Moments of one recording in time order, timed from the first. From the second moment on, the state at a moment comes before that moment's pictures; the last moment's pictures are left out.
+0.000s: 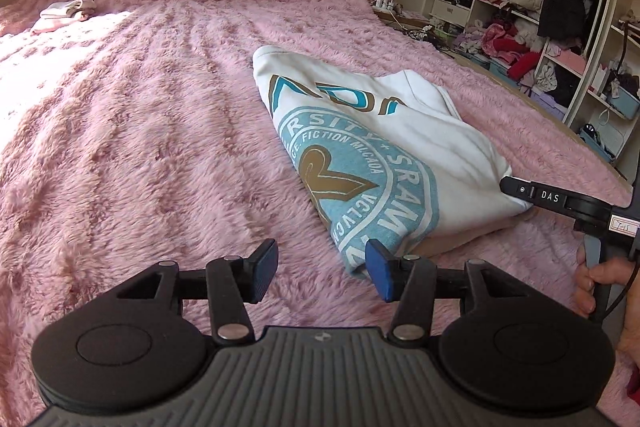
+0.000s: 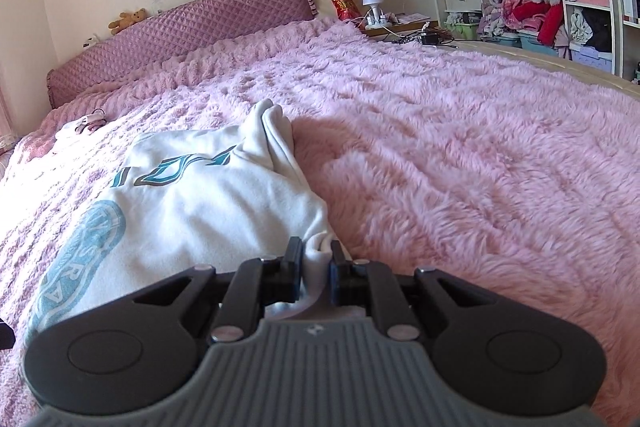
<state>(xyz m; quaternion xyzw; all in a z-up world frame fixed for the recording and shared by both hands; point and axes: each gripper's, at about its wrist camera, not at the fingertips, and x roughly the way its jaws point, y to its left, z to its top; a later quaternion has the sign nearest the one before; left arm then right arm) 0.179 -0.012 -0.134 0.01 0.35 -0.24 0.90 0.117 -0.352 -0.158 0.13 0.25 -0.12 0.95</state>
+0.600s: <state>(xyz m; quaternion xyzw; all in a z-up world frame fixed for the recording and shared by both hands) 0.150 -0.087 -0.152 0.13 0.30 -0.17 0.93 0.114 -0.362 -0.097 0.22 0.20 -0.09 0.95</state>
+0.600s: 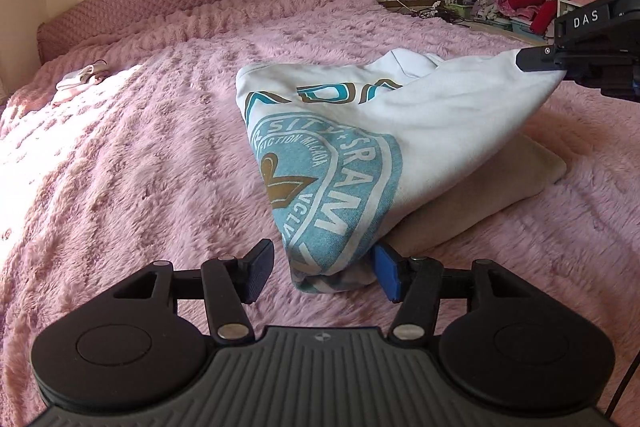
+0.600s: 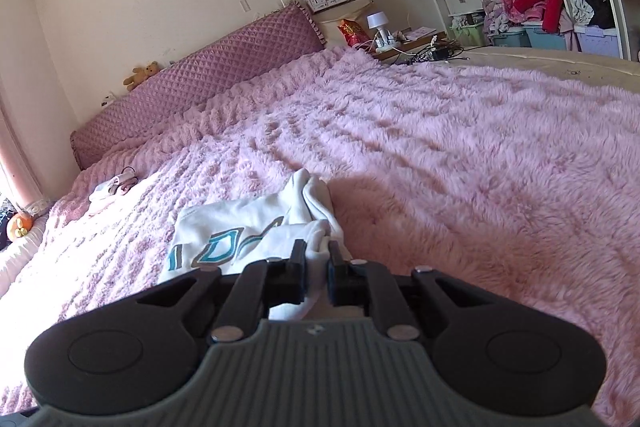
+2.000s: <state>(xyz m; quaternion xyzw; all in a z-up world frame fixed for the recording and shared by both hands) 0.136 -0.068 -0.163 0.12 0.30 -0.15 0.93 0.106 -0.366 -0.140 0.19 0.27 -0.12 0.94</state>
